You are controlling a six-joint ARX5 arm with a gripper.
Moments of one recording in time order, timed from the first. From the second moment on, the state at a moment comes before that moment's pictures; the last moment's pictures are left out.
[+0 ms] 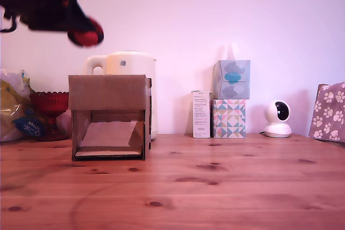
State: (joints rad) arm -0.35 1.22 0.70 0.43 0.15 0.01
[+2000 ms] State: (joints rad) arm -0.29 1.55 1.45 -0.40 0.26 0.09
